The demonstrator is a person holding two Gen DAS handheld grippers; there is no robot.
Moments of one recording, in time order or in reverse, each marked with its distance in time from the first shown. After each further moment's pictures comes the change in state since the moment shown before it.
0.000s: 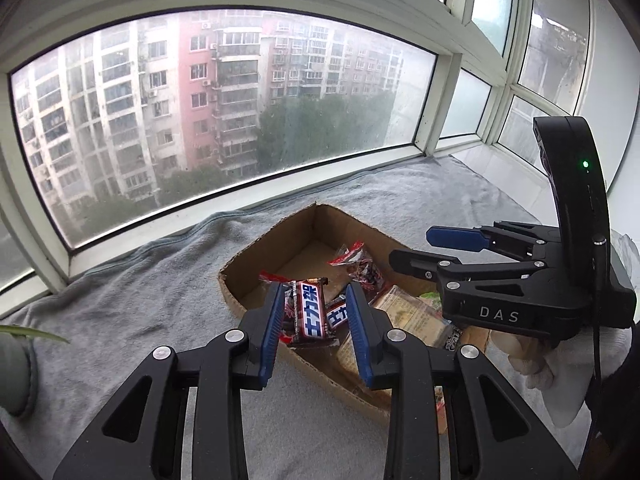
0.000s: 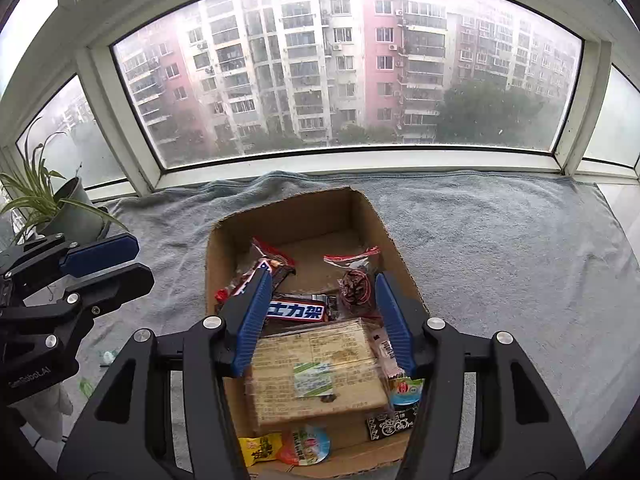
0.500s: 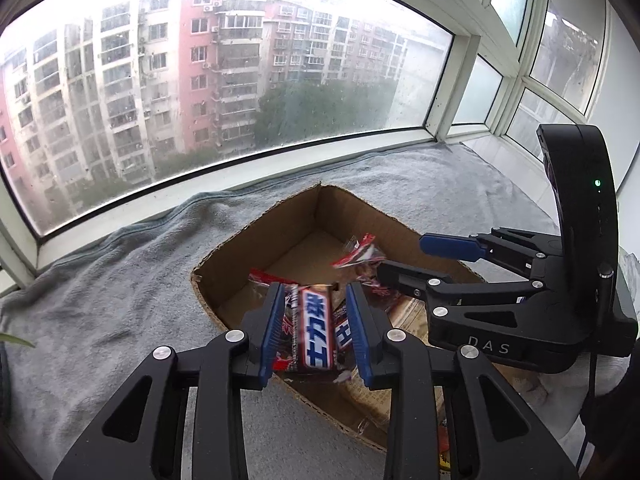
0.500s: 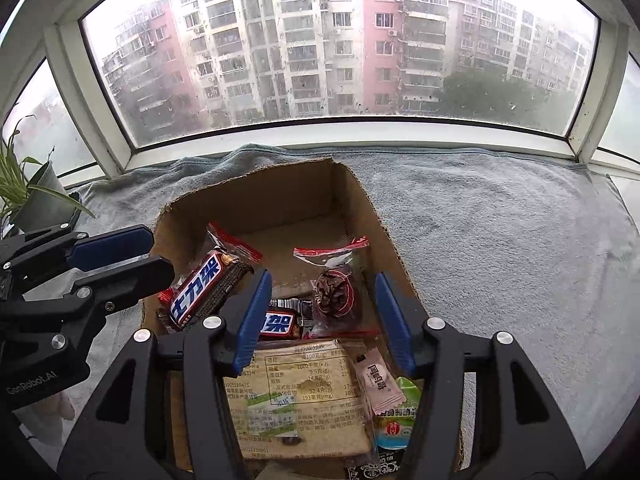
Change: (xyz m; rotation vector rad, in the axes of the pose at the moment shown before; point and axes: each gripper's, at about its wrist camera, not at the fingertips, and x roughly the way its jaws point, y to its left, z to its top) left arm 0.062 0.005 0.000 -0.037 0.062 -0.018; right arm 0.067 -0.024 -0.004 -0.008 0.071 -0.021
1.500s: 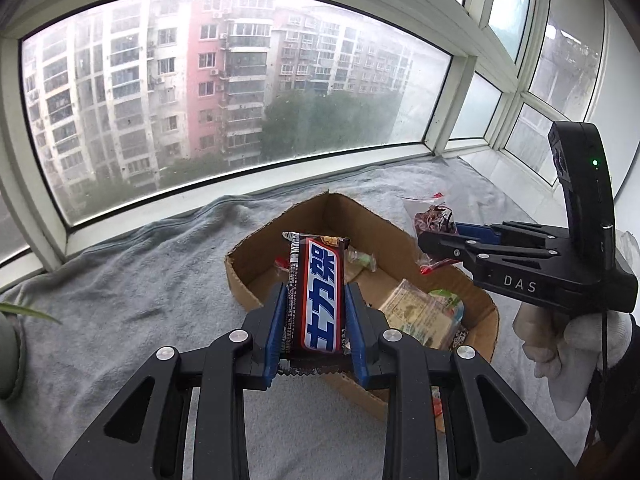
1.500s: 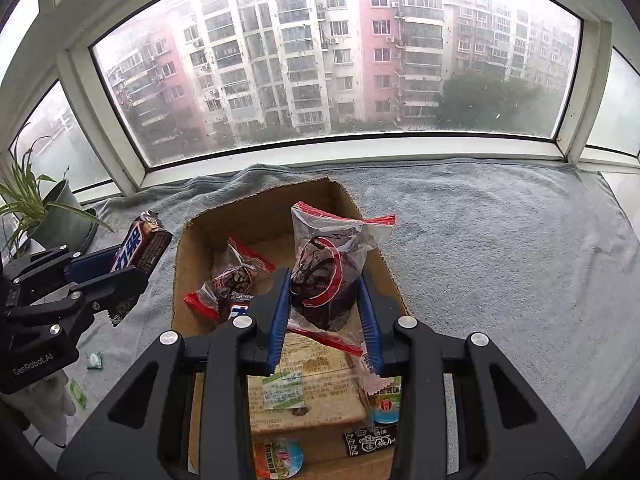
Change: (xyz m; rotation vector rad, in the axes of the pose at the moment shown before) left arm -0.033 0.007 -0.009 -0.024 -0.037 0.004; right arm -0.035 -0.005 0.001 0.030 -0.038 0.025
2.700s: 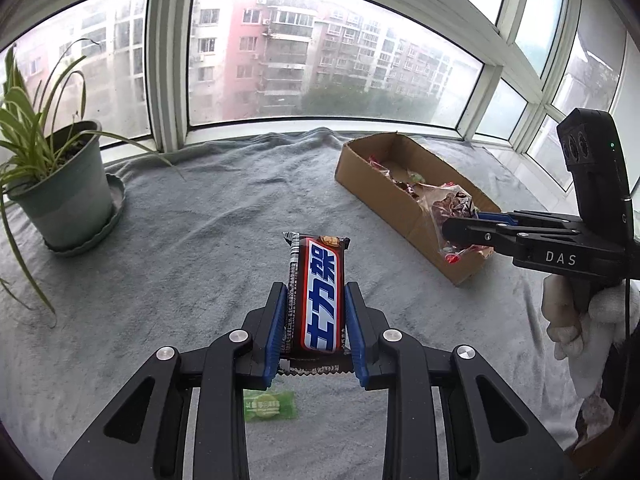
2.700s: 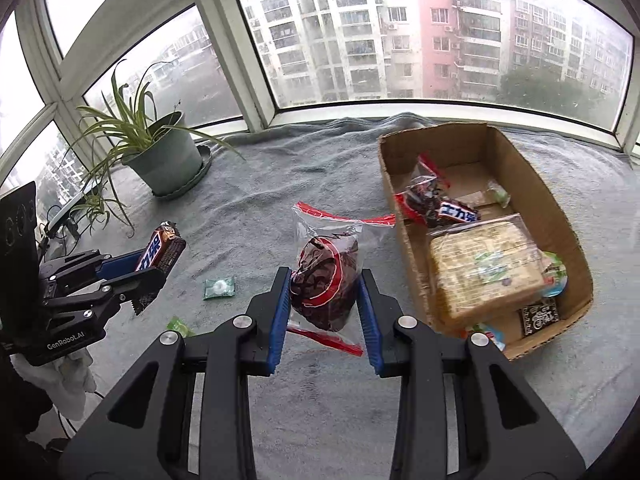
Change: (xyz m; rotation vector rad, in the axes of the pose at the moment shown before) left arm -0.133 0.075 -0.125 -0.123 0.027 0.080; right arm -0.061 0.138 -0.079 -0.085 0.058 0.197
